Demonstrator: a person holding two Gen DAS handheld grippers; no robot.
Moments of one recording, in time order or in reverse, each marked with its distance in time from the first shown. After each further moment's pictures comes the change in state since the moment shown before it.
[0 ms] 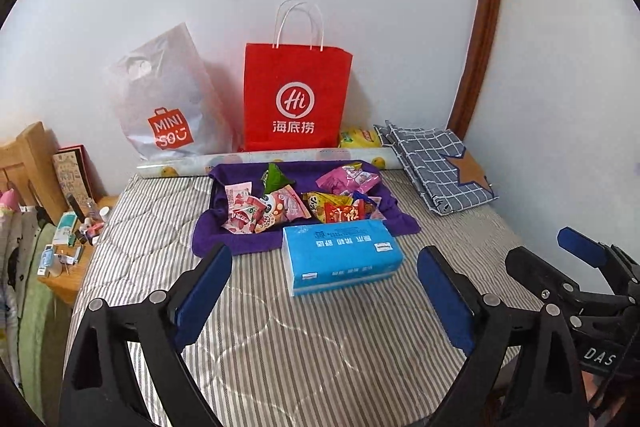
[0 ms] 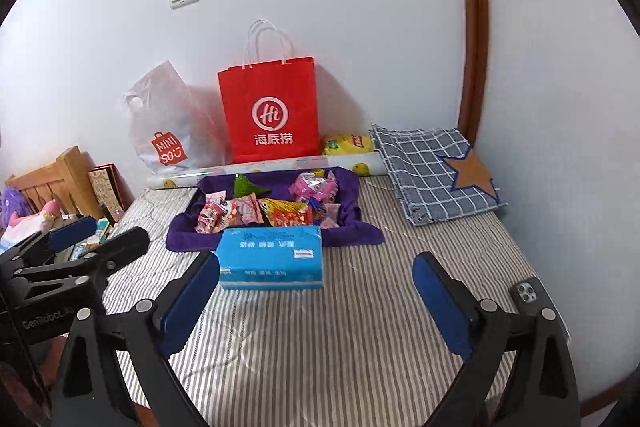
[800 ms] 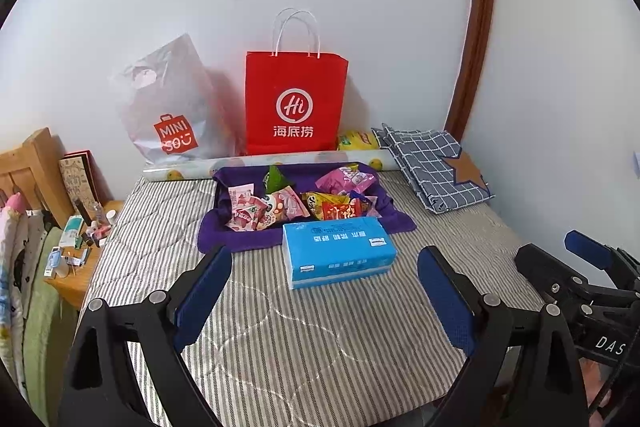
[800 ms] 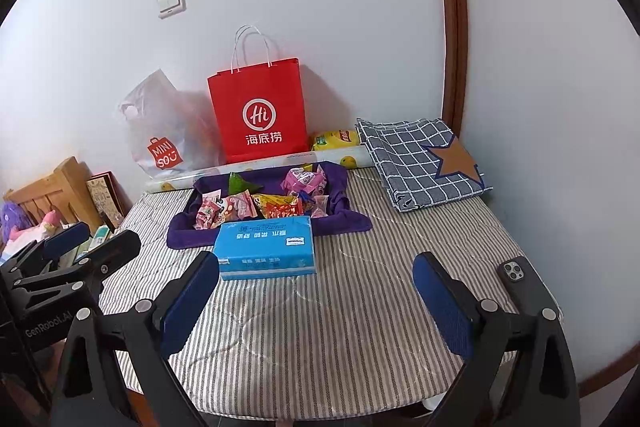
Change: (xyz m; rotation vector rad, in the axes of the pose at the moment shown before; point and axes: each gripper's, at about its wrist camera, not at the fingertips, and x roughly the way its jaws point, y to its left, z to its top) left arm -0.021 -0.010 -0.006 0.011 -0.016 0.014; right arm -0.026 -0.009 -0.008 0.044 -0.008 -0.009
